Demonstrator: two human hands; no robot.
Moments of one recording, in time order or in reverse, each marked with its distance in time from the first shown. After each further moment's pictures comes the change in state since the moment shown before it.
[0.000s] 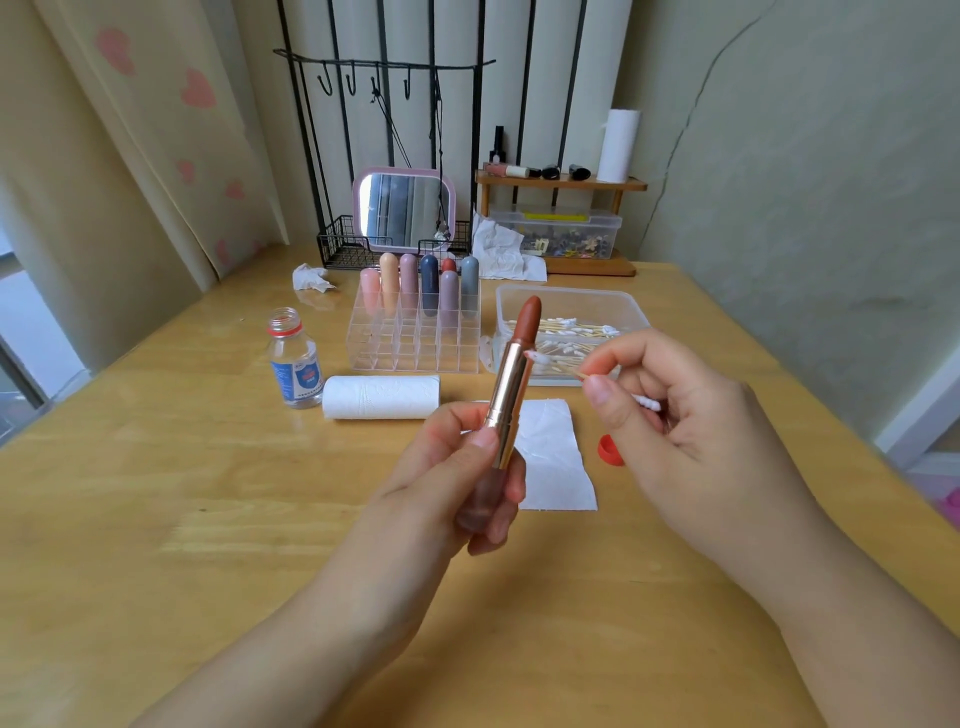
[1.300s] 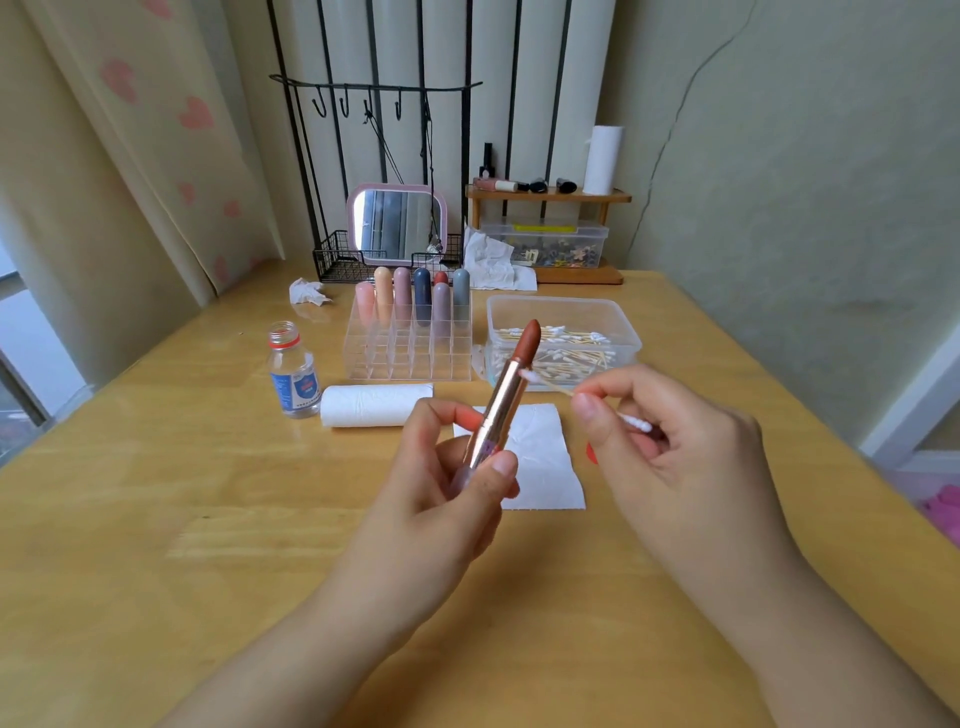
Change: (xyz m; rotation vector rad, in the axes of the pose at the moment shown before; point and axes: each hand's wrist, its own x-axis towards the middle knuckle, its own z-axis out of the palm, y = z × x) left_hand -0.002 -0.007 0.002 0.205 0.060 0.126; right_hand -0.016 -0.007 0.004 -0.192 0.242 -0.104
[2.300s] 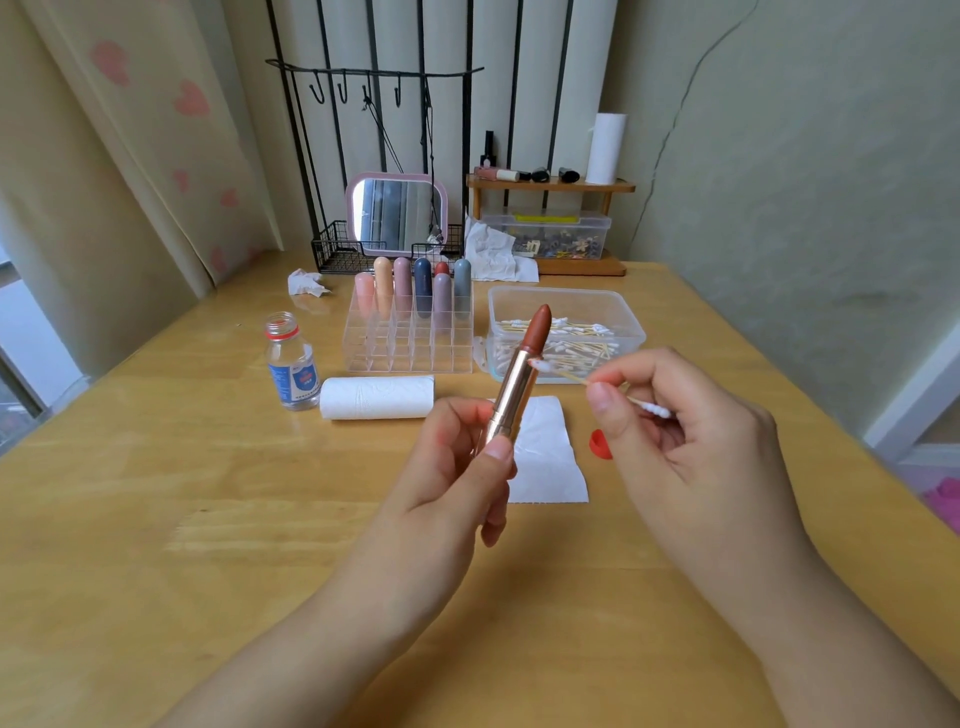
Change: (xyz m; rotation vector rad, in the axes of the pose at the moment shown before) left_hand -0.001 -0.002 0.001 0.030 -0.034 -0.006; right_hand -0.001 0.002 -0.001 0.064 -0.005 0.009
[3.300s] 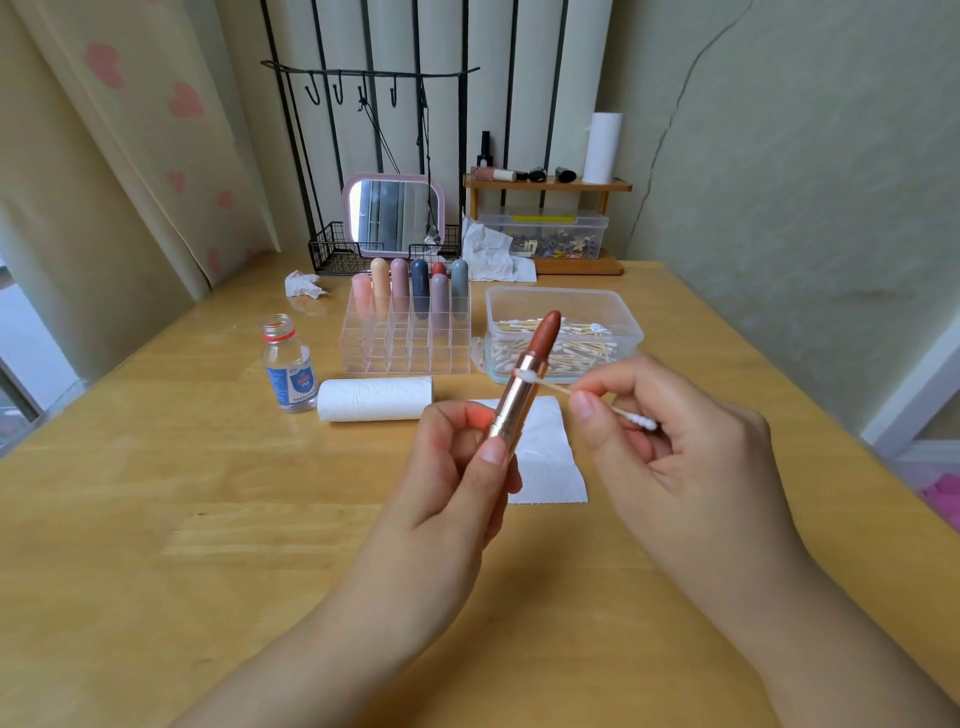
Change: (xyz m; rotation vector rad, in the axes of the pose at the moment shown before) left_hand -0.003 0.000 0.005 0.034 0.019 0.074; right_hand 0.000 -0.006 0.002 -0.037 0.007 -0.070
